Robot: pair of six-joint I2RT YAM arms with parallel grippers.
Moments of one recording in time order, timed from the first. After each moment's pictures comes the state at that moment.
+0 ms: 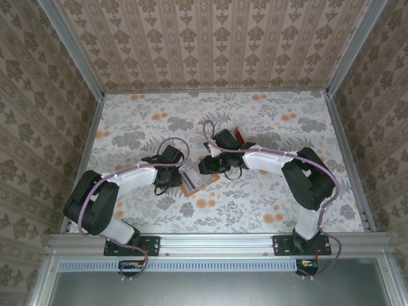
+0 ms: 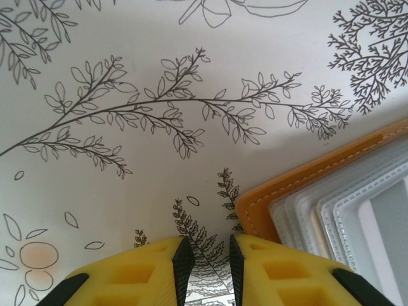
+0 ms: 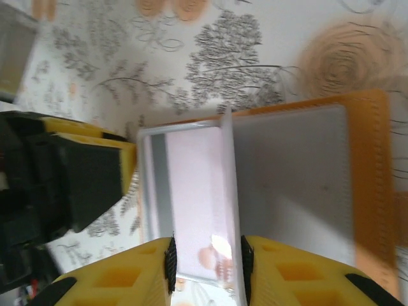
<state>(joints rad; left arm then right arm) -0.61 1.50 0.73 -0.51 -0.06 -0.70 0.67 1.83 1.13 -0.23 -0.47 0.51</state>
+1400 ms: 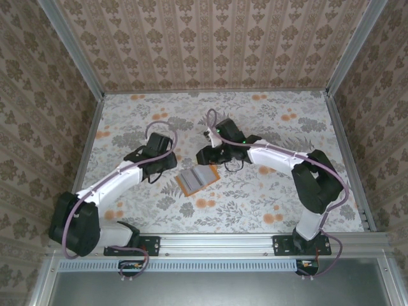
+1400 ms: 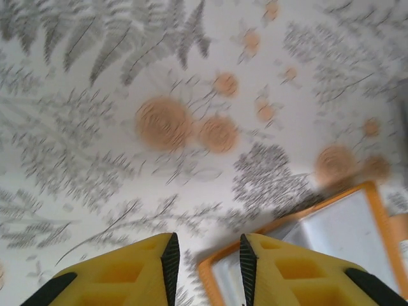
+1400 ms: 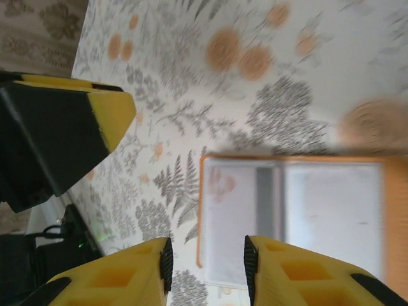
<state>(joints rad) -0.52 1.32 0.83 -0.47 -0.10 -0.63 0.61 1.76 1.20 -0.27 -0.51 0.49</state>
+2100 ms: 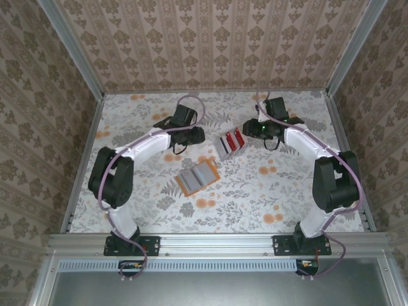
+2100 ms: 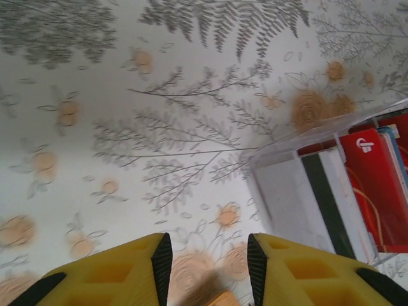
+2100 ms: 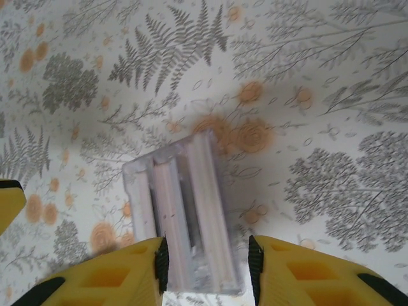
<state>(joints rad) -0.58 1.87 1.38 -0.43 0.10 -0.56 0.18 1.71 1.25 -0.43 -0.30 0.35</state>
